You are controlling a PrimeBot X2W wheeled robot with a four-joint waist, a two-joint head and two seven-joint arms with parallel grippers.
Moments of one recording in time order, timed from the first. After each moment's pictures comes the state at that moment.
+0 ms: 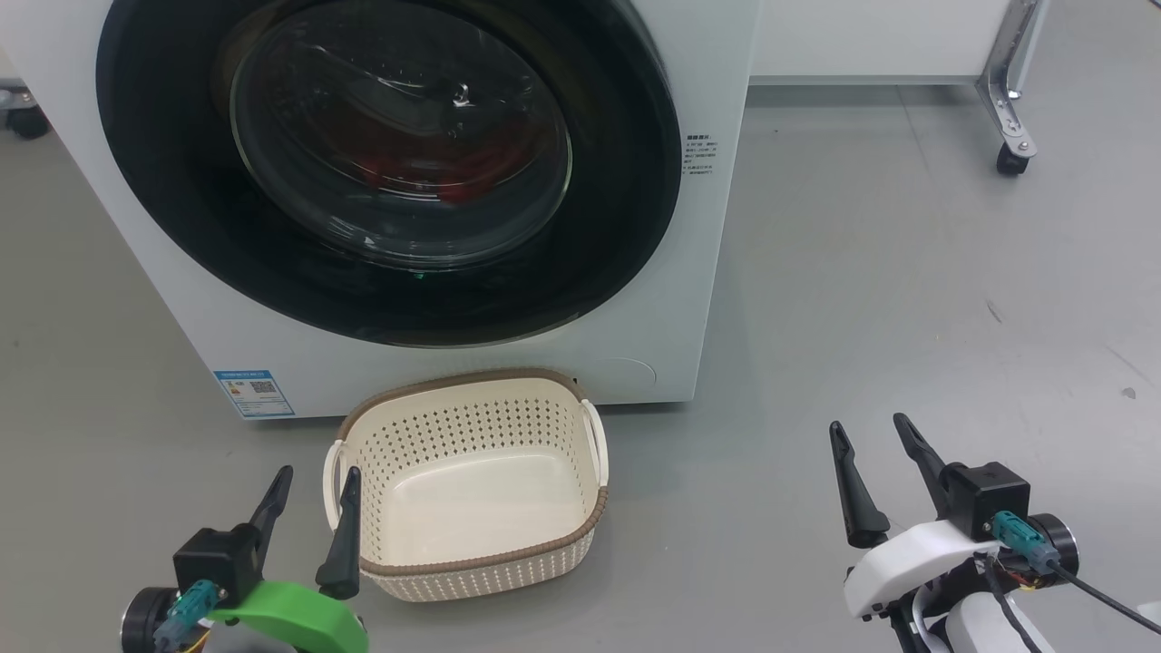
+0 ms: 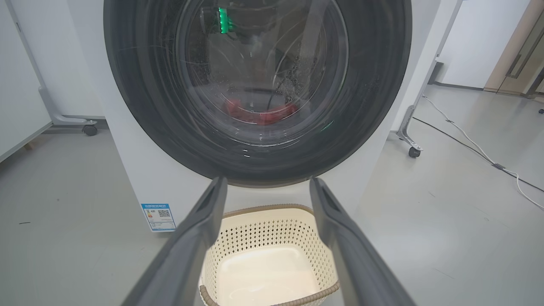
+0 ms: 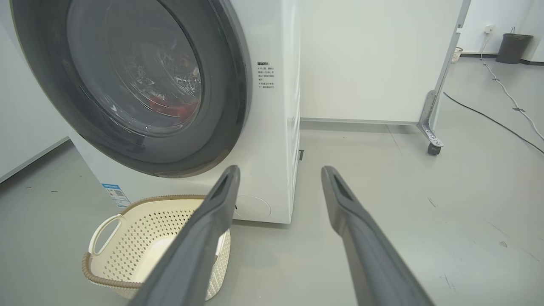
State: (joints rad) left arm -0.08 0.11 -0.23 0.37 -0.41 -0.07 -0.25; right arm -0.08 -0.09 0.23 0.37 0.30 0.00 -0.24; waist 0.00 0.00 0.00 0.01
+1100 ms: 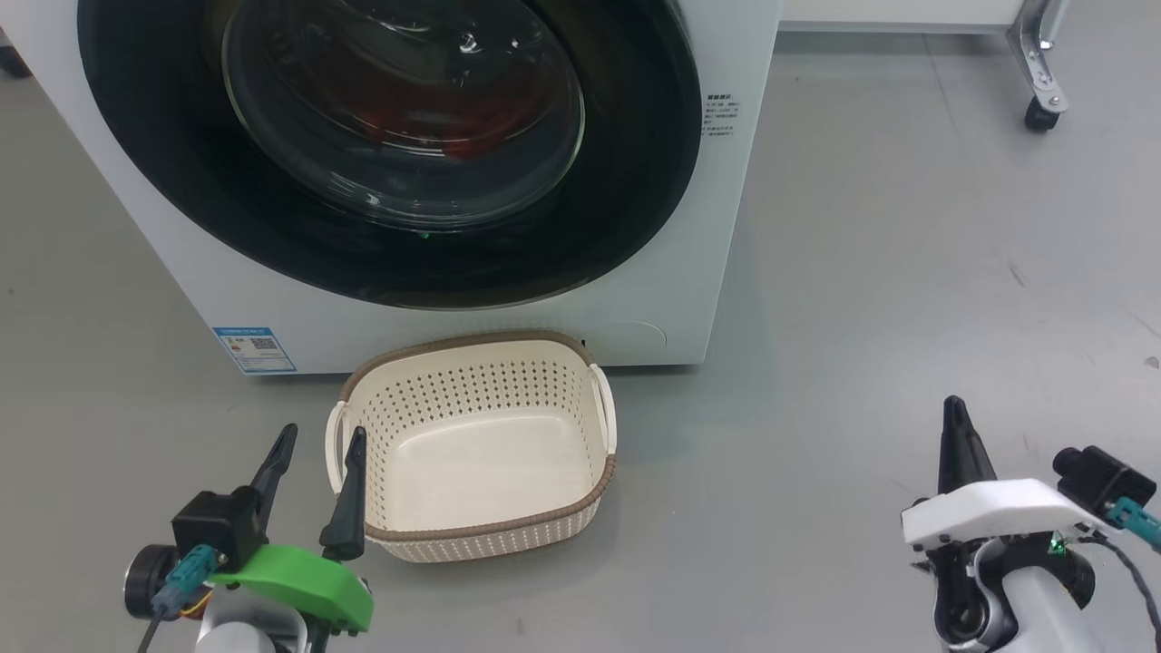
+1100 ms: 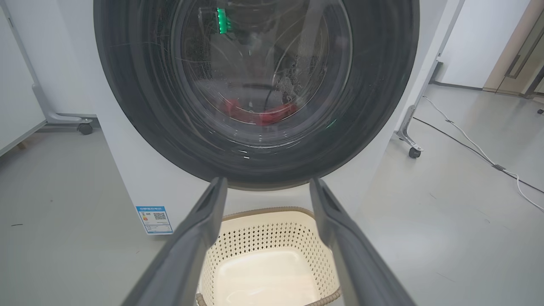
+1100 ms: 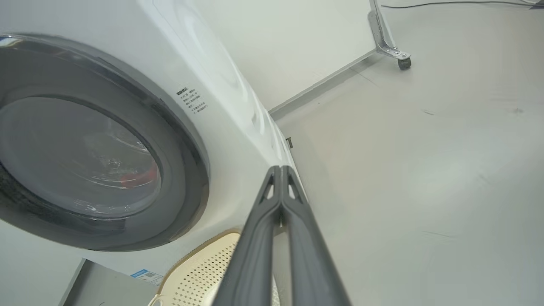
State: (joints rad) left arm -0.13 0.10 -0.22 0.36 -0.40 -0.08 -0.25; right arm -0.13 -0.04 0.06 0.41 0.74 0.10 -0.23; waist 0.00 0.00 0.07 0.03
